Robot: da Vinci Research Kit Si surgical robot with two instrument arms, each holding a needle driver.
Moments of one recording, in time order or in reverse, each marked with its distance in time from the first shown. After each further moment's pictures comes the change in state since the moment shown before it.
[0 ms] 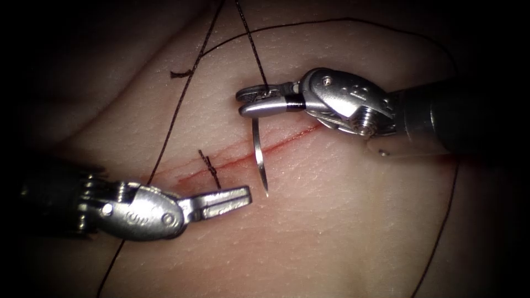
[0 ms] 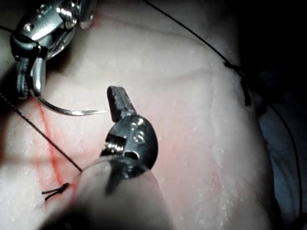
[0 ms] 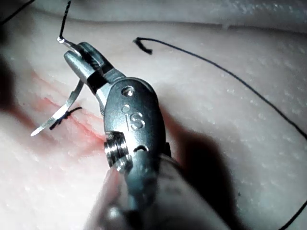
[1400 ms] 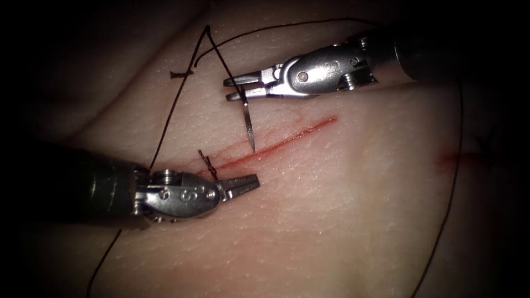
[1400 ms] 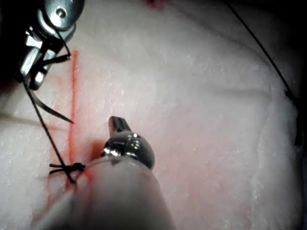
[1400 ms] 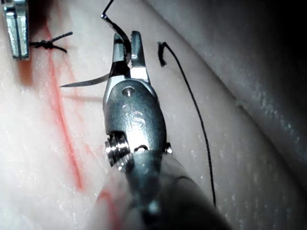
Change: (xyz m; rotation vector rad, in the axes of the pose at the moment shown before) right arm -0.006 0.003 0.001 0.134 -0.173 -0.453; left arm -0.009 0.000 0.006 -0.094 -0.307 -0.196
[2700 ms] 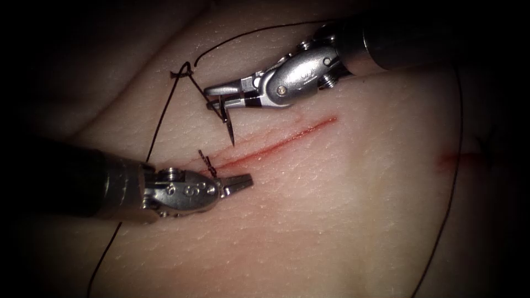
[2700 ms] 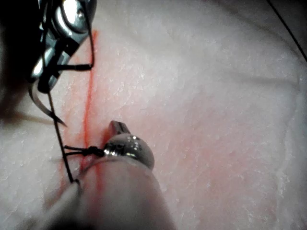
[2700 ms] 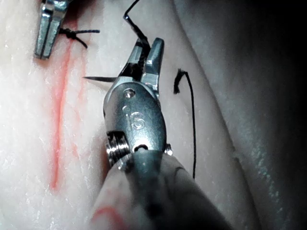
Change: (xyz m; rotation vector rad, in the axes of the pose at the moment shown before) right arm -0.002 -0.001 0.003 0.000 0.016 -0.231; left arm -0.004 -0.001 0.002 -0.002 -0.057 -0.034
